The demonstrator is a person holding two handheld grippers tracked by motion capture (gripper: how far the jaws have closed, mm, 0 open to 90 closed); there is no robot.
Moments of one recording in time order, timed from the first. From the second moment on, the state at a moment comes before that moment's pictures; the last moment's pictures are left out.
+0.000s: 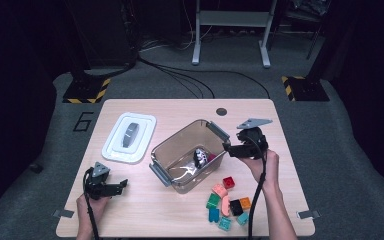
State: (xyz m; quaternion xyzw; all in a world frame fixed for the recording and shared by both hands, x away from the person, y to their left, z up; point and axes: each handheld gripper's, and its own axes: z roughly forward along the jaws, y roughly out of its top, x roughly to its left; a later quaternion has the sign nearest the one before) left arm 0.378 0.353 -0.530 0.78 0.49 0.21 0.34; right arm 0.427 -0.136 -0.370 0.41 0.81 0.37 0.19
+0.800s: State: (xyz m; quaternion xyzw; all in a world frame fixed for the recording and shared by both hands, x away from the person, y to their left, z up) left arm 0.378 0.353 -0.530 0.78 0.49 0.21 0.34; right arm 0.389 -0.158 -0.475 0.47 0.81 0.32 0.09
